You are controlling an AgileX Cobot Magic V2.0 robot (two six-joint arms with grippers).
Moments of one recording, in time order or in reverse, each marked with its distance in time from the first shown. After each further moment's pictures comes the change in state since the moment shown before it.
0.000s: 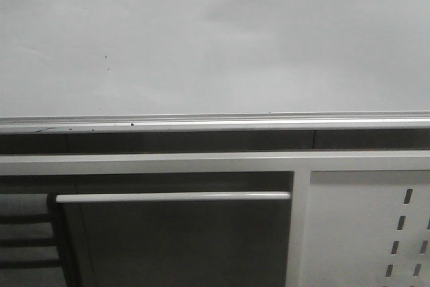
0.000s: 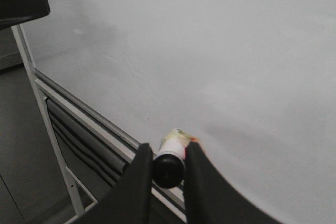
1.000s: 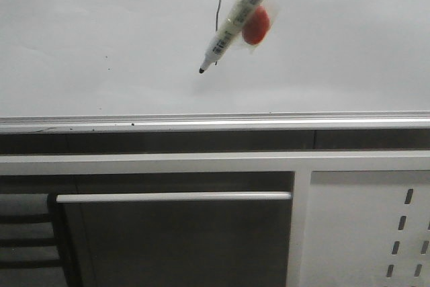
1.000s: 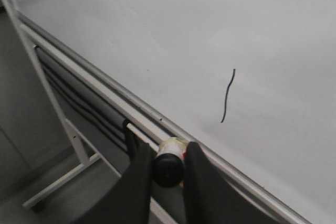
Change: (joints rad) left arm 0.001 0.007 0.000 0.020 0.088 0.012; right arm 0.026 0.178 -0.027 -0.007 0.040 -0.002
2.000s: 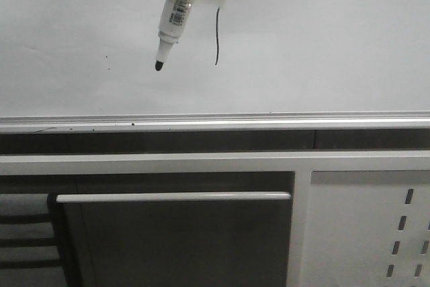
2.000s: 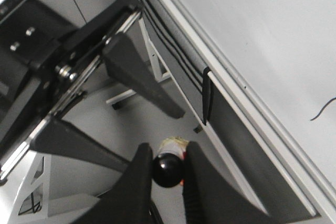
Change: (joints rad) left arm -0.148 0.260 -0.048 0.053 0.349 0.164; right arm -0.093 0.193 -0.533 -0.029 0.774 0.000
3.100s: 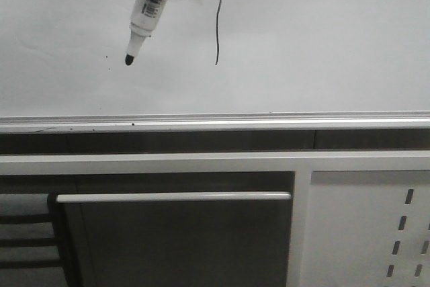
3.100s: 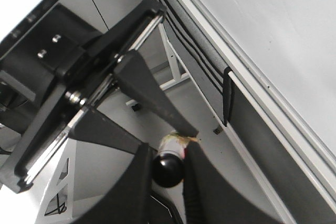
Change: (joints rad) left arm 0.000 0.000 -0.002 0.002 0.019 0.003; right arm 0.000 0.000 -0.001 0.068 0.020 0.000
